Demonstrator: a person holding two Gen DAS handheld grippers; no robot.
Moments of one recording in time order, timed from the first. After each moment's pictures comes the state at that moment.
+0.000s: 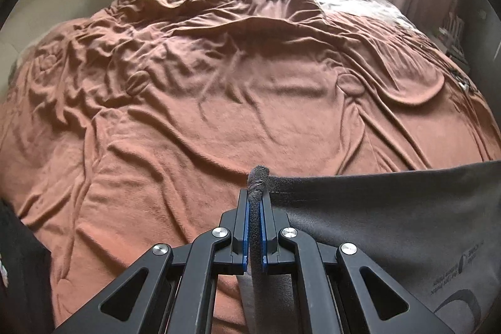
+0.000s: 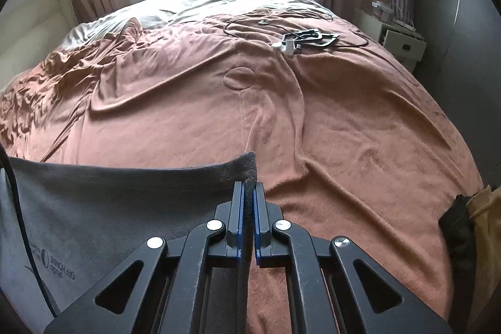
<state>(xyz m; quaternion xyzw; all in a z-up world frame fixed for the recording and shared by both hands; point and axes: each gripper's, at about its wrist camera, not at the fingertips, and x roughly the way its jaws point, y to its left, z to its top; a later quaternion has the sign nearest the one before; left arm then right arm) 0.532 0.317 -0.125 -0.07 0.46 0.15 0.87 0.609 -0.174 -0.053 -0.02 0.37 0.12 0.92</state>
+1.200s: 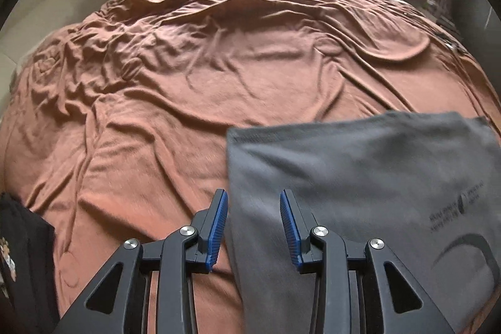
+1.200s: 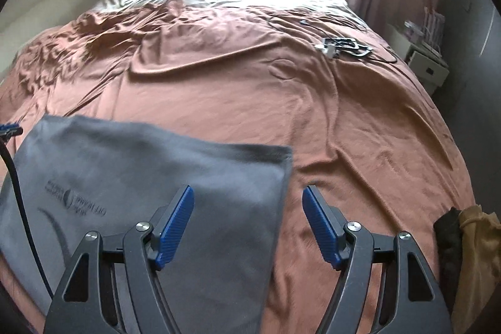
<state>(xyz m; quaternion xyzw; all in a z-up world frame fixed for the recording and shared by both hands) 0.491 0.274 -0.138 -0.03 0.49 0.13 0.86 0.542 -0.156 -0.041 -0.10 0.38 0.18 0.90</state>
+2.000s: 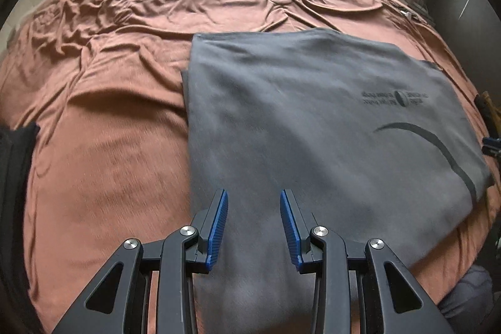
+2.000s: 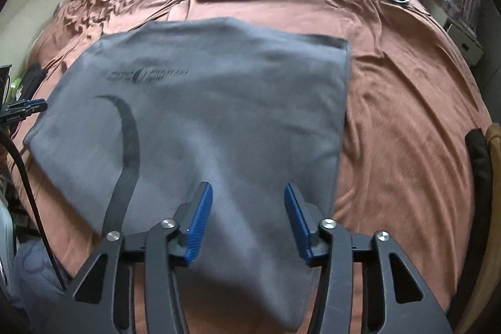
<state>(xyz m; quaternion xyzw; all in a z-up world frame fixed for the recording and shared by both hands) 0.358 0.211 -0.152 -0.07 0.51 0.07 0.85 0.455 -0.177 -0.056 -0.11 0.47 0.26 0.84</state>
